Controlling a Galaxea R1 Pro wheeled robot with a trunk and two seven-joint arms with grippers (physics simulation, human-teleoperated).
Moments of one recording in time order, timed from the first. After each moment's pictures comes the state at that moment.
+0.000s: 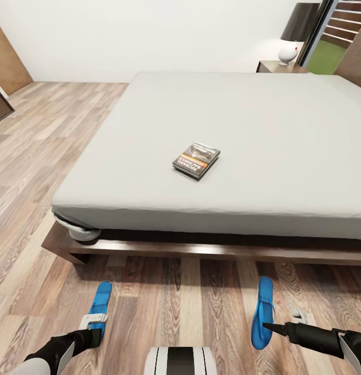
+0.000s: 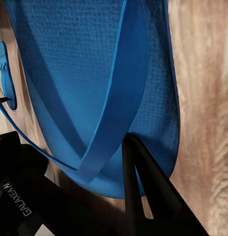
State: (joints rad) left arm -0.60 0.14 0.69 -0.19 -0.62 0.11 -0.31; right arm -0.52 -0.41 -0.24 -0.36 0.02 0.34 1.22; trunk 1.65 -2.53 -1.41
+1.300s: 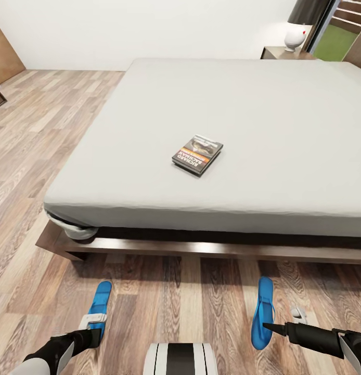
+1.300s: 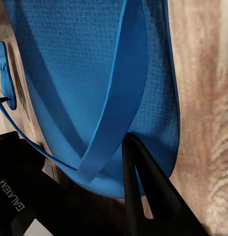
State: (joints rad) left arm -0.60 0.14 0.69 -0.19 -0.62 0.11 -0.31; right arm -0.52 -0.41 -0.24 -0.36 0.02 0.34 1.22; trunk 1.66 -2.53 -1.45
